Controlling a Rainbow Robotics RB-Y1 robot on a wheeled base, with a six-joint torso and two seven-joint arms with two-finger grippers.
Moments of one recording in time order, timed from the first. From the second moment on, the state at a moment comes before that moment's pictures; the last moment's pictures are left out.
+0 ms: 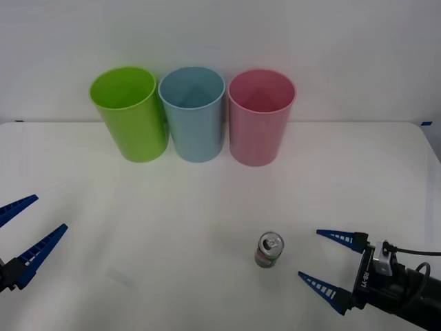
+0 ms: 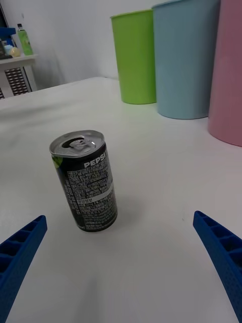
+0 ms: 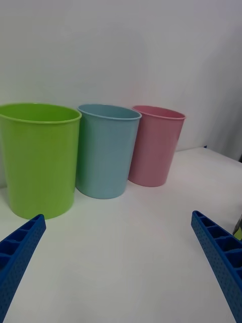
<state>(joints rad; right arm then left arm) 0.12 -0.46 -0.06 -1.28 1.07 -1.23 0.40 0.35 0.40 0.52 -1.66 -0.96 -1.22 0.00</state>
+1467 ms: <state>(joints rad) 0.06 -0.34 0.17 -1.28 1.08 -0.97 0.49 0.35 0.40 0.52 -1.66 -0.96 -1.22 0.00</state>
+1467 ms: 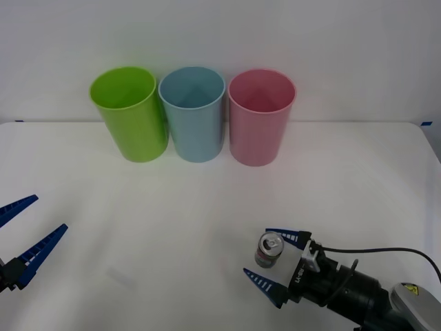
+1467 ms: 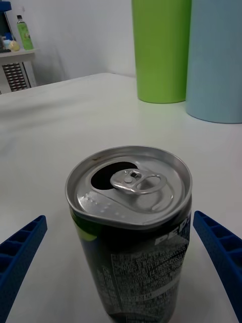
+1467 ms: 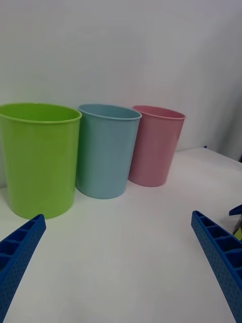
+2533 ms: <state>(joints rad) 0.05 -0.32 0.19 -1.28 1.07 -0.93 0.50 0.35 0.40 0.52 -1.66 -0.96 -1.22 0.00</state>
